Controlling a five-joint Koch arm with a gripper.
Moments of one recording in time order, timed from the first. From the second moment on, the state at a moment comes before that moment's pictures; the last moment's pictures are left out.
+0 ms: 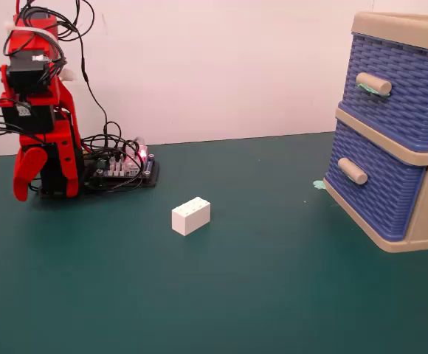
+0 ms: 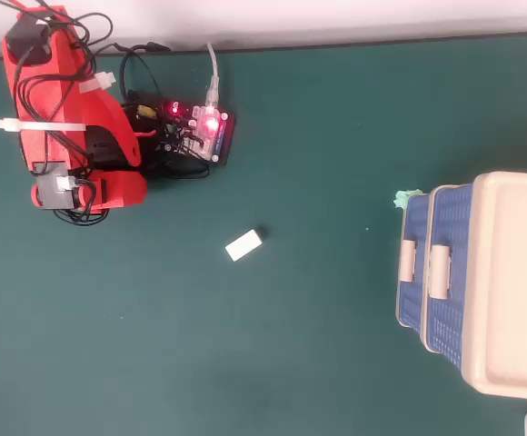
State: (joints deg) arm -14.9 131.9 141.3 87.5 83.7
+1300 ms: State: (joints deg) arm -77.5 83.6 101.0 7.2 164.6
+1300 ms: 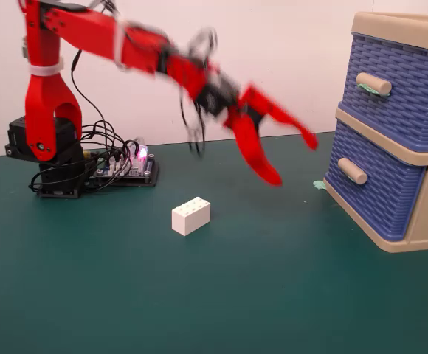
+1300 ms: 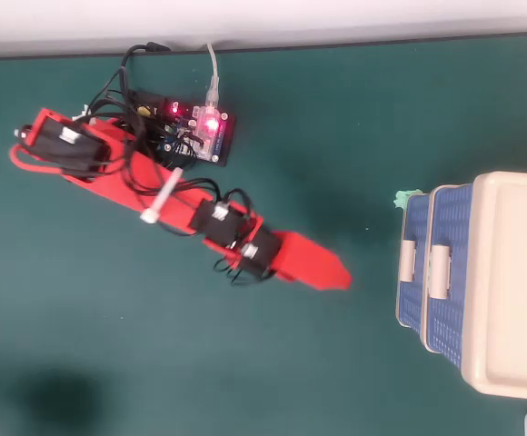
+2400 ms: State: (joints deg) arm -83.3 45.1 88.2 -50.4 176.7
